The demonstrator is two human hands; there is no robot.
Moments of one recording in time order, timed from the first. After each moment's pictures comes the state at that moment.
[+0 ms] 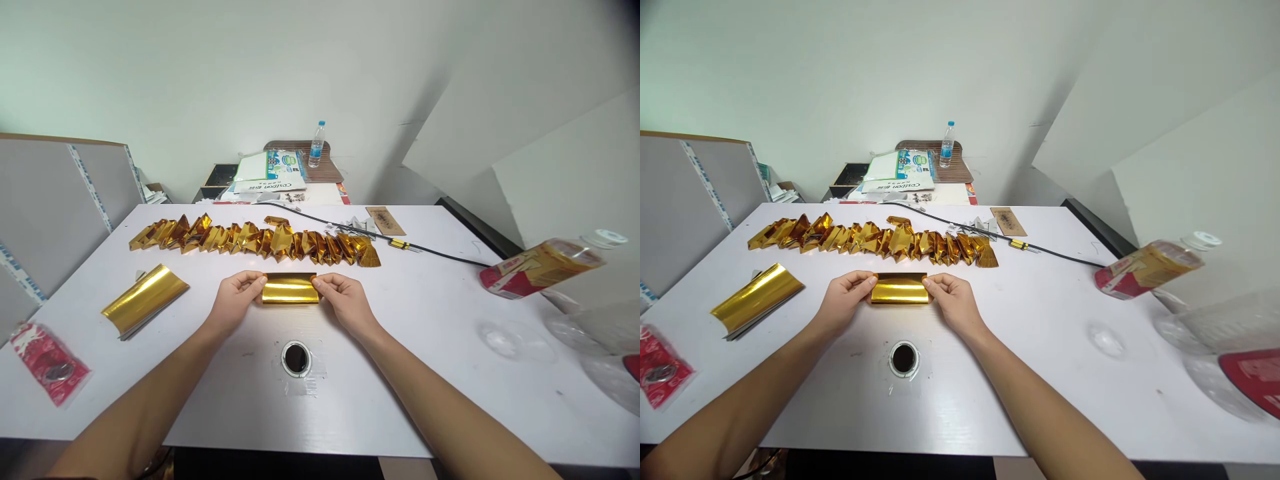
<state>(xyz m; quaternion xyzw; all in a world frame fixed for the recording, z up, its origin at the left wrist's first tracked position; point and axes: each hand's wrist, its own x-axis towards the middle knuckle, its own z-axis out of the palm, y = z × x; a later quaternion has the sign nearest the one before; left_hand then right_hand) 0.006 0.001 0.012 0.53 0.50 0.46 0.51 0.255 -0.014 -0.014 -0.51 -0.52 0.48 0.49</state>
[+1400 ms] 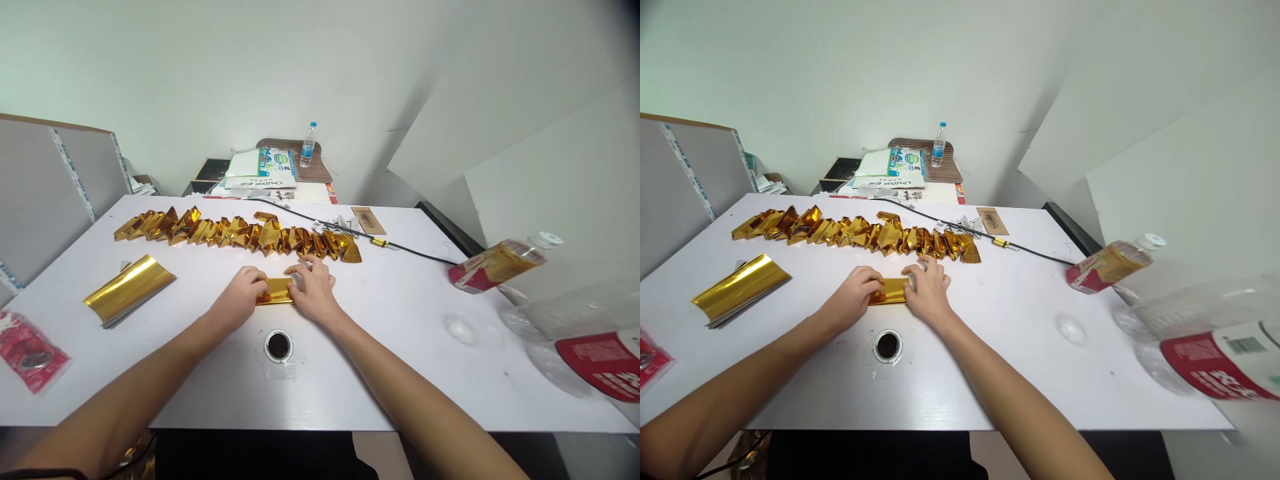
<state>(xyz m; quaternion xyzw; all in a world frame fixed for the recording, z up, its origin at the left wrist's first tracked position) 0.014 0.006 -0.019 0.89 0.38 0.22 0.08 0.235 -0.009 -0.014 -0.65 -0.69 0.18 0.26</state>
